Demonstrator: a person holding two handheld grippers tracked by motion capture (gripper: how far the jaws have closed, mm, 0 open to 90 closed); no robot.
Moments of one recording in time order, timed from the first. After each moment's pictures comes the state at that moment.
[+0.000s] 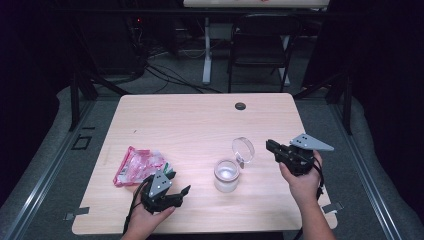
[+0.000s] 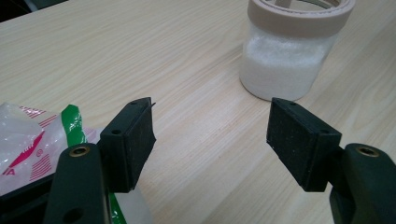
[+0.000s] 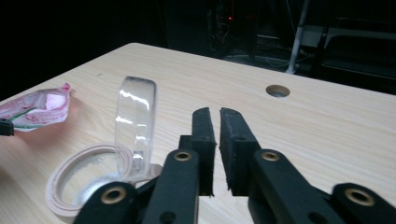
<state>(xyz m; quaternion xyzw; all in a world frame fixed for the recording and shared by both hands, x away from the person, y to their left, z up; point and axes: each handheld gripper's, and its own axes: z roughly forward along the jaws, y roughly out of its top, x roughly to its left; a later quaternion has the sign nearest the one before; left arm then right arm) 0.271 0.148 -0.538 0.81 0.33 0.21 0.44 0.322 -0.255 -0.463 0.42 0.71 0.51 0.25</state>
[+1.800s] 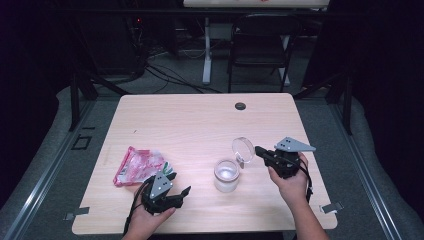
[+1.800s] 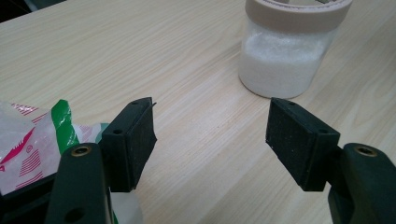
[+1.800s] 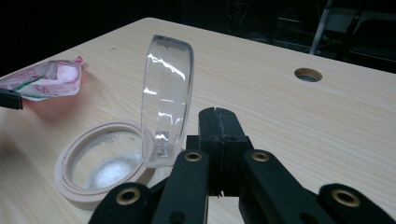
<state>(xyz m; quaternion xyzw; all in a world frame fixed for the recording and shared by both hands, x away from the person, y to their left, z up) 0.269 0.147 -0.539 0.81 0.33 0.21 0.43 0.328 -0.228 -0.481 0.40 0.74 0.49 0.22</state>
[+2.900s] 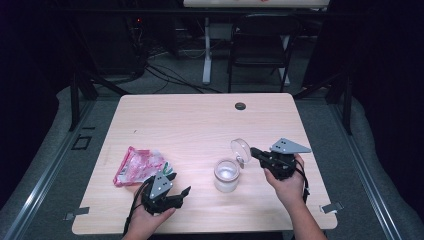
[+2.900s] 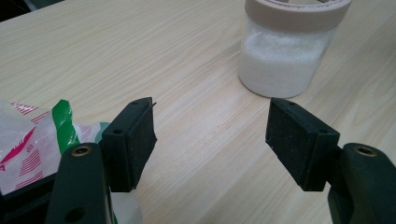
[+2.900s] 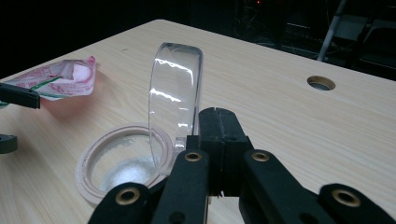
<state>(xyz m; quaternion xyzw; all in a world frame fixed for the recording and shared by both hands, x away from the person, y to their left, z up) 0.269 0.147 -0.539 0.81 0.33 0.21 0.43 0.323 -0.216 -0.478 0.38 0.75 0.49 0.22</state>
